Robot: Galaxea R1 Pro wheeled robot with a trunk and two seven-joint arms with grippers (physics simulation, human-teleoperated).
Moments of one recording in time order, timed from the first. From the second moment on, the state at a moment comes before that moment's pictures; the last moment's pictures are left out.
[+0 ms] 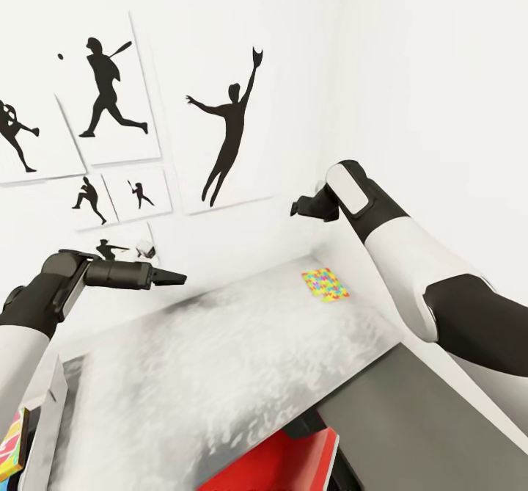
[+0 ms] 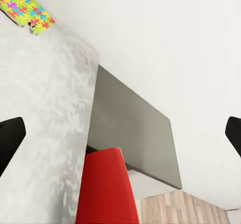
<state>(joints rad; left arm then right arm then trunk) -1.00 0.40 -0.13 -0.88 0.06 0.99 -1.57 -1.52 0.09 0.30 -0.54 -0.86 1.00 -0.52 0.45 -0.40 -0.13</state>
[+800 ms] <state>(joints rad) -0.95 0.38 -0.21 -1.41 0.10 1.04 -1.57 -1.57 0.09 0.36 -0.54 -0.86 1.00 -0.43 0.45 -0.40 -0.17</state>
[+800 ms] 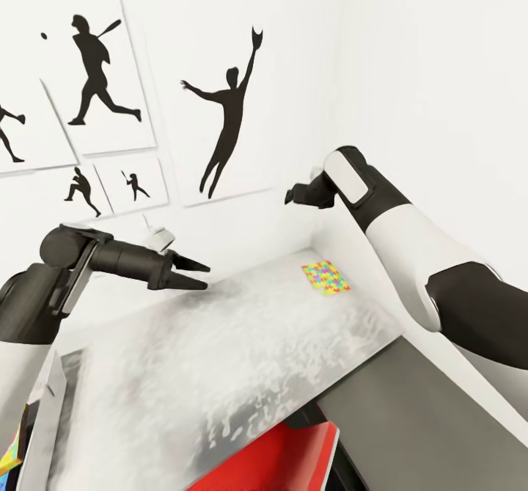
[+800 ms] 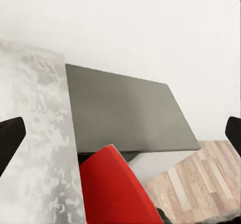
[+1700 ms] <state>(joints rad) -0.95 0.35 -0.29 -1.48 0.15 1.04 -1.57 -1.57 0.08 0.37 -0.59 -0.86 1.00 -0.43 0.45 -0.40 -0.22</state>
